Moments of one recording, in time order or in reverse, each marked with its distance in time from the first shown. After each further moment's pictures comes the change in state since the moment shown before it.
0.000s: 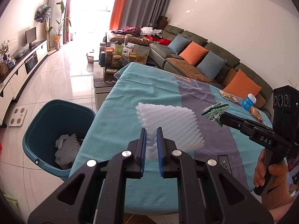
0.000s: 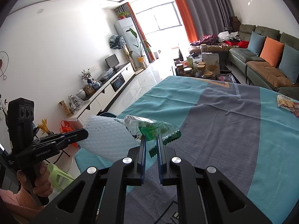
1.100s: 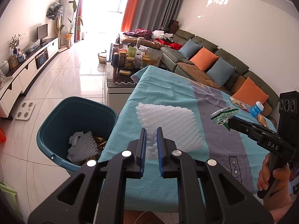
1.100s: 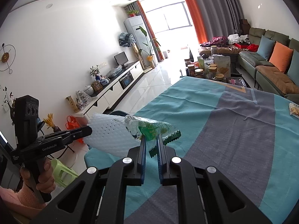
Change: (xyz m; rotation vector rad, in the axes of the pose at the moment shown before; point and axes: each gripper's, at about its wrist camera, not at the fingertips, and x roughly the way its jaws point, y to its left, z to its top) left arm -0.023 0.032 -0.005 -0.059 -0.027 0.067; right arm 0.014 0.030 0.004 -0.050 0.011 0.052
